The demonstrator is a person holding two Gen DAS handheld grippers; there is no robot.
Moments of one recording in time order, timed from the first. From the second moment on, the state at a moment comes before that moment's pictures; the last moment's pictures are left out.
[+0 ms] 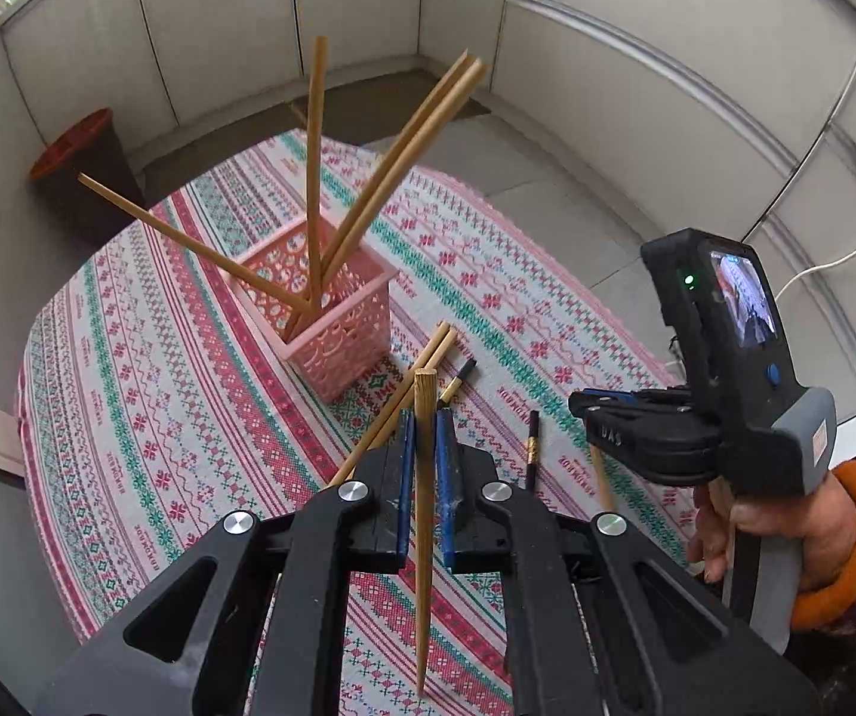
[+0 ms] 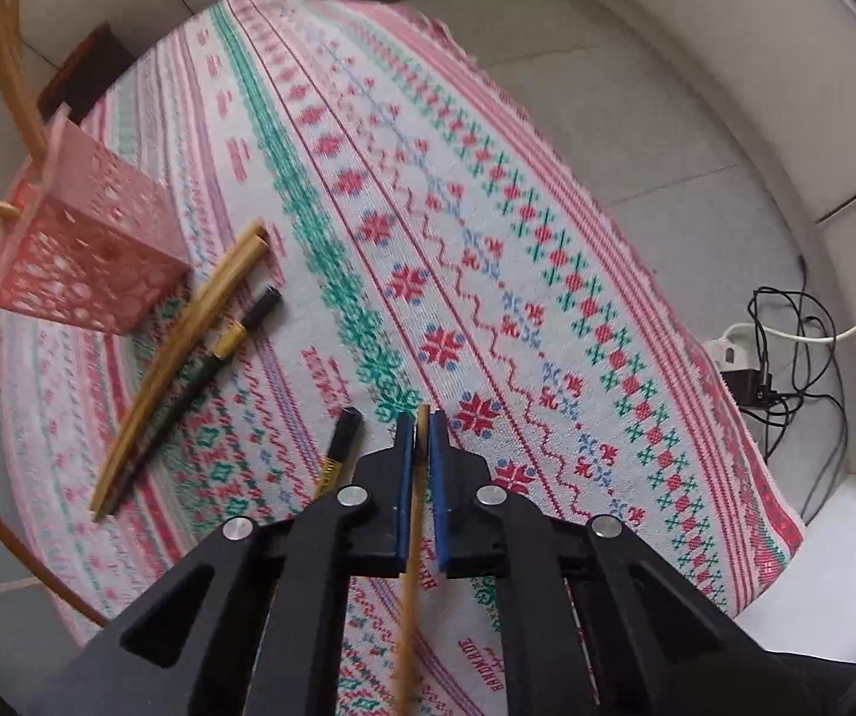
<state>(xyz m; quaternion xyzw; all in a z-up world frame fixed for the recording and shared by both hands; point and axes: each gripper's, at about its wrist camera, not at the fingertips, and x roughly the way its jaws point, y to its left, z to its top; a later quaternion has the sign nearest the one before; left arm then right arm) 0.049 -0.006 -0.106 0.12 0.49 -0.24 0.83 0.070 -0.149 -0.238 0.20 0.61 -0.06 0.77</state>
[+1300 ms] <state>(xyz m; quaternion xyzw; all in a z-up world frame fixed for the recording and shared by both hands) 0.066 0.043 0.071 -0.03 0.25 -0.18 0.95 0.083 -0.170 0.051 0.24 0.30 0.08 0.92</state>
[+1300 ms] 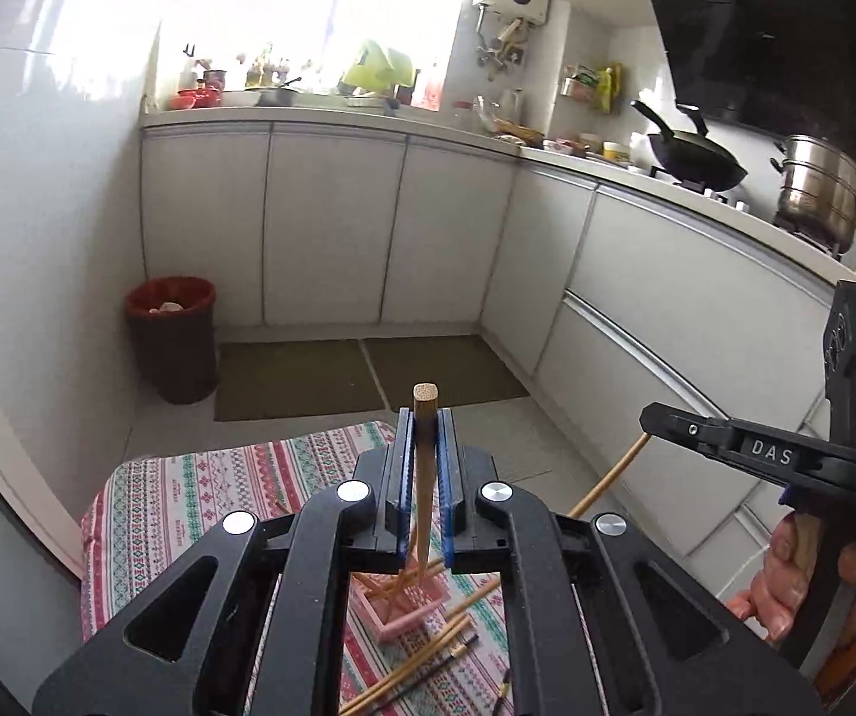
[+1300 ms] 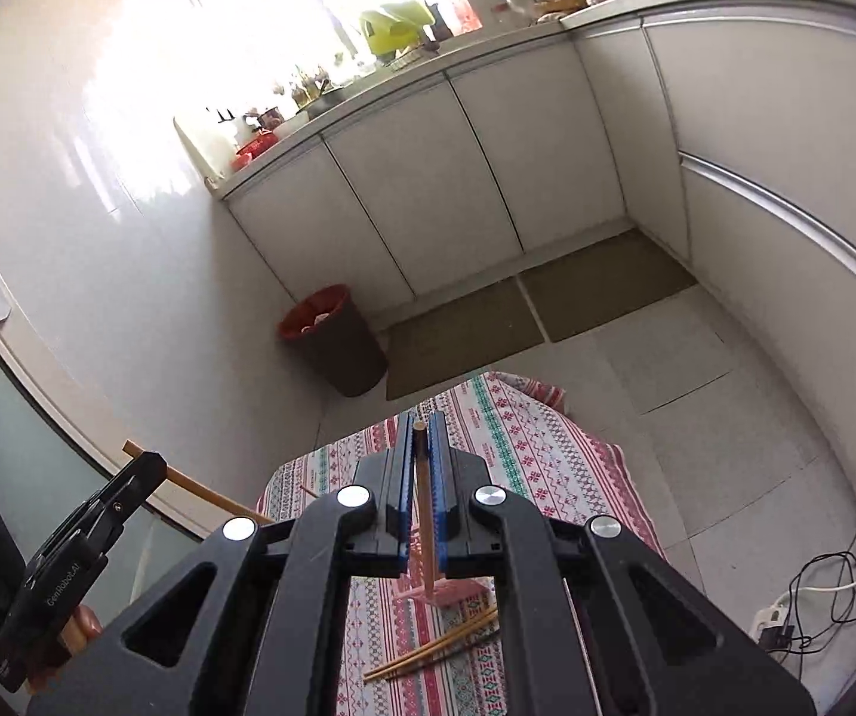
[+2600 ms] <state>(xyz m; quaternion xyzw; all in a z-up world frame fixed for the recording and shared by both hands) 0.086 0.045 -0.099 0.05 0.51 -0.17 0.84 0.097 -0.184 -0.128 0.25 0.51 -0.02 0.82</state>
